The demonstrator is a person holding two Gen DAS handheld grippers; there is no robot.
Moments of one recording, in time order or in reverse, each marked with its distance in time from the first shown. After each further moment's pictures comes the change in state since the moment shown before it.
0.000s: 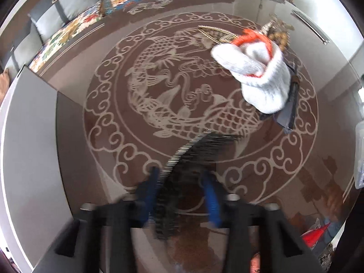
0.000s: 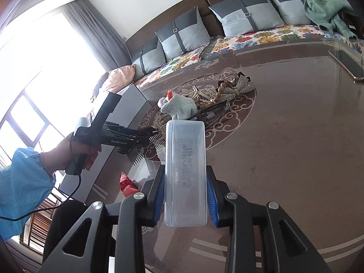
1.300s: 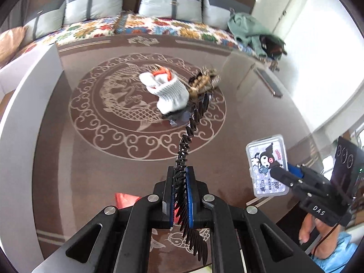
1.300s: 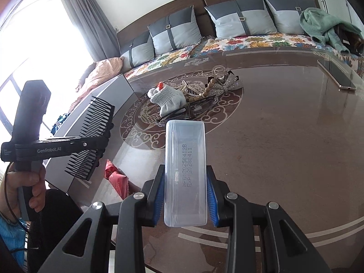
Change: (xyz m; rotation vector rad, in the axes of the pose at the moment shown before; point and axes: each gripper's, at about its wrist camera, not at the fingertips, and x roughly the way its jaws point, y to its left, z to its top) left arm -0.114 -0.075 -0.092 -0.294 -0.297 -0.251; right arm -0.008 0.019 -0.010 -0.064 0.018 -0.137
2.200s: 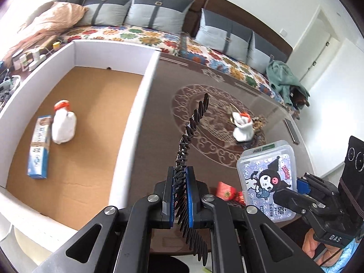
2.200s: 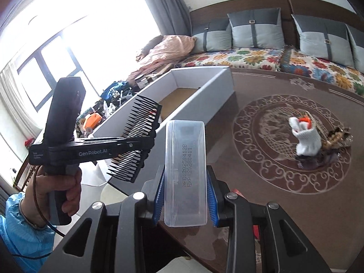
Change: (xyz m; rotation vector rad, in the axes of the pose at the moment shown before) left arm -0.127 0.173 -0.043 -0.254 -0.157 0.083; right arm 0.048 0.245 0.047 -0.311 0.101 0.296
